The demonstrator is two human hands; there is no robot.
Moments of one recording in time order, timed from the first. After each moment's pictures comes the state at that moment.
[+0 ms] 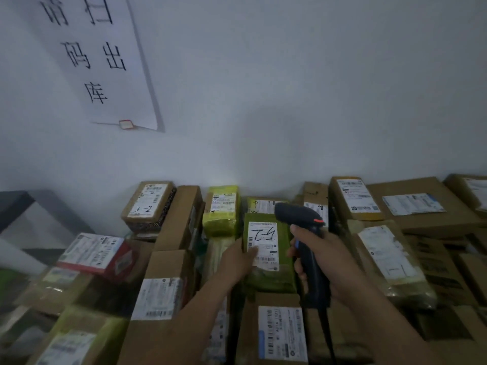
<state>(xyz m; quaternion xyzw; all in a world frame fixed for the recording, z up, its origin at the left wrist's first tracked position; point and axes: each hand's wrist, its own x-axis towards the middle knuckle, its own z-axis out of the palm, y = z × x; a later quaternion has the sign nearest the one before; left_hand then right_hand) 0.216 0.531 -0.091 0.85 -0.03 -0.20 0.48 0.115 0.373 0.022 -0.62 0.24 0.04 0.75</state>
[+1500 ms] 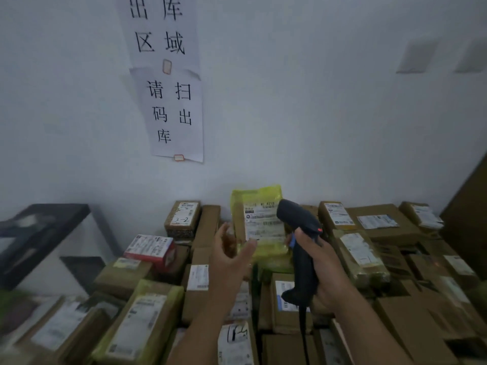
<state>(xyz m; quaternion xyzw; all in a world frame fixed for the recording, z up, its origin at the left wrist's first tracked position) 0.050 0.643 0.079 0.69 -0.06 0.00 0.72 -0.006 0.482 0.114 -0.57 0.16 -0.07 0.80</state>
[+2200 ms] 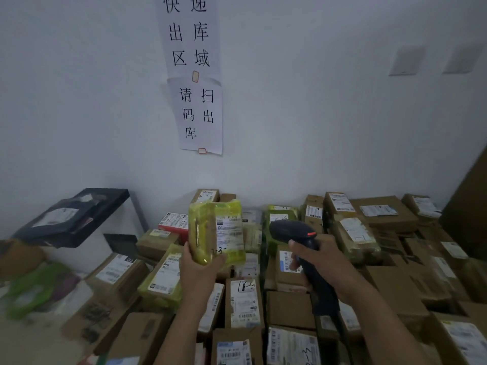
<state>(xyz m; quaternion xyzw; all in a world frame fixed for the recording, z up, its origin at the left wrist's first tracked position) -0.052 0.730 0.052 0.74 0.11 0.06 0.66 -0.129 0.497 0.138 -0.73 0.10 0.02 0.67</state>
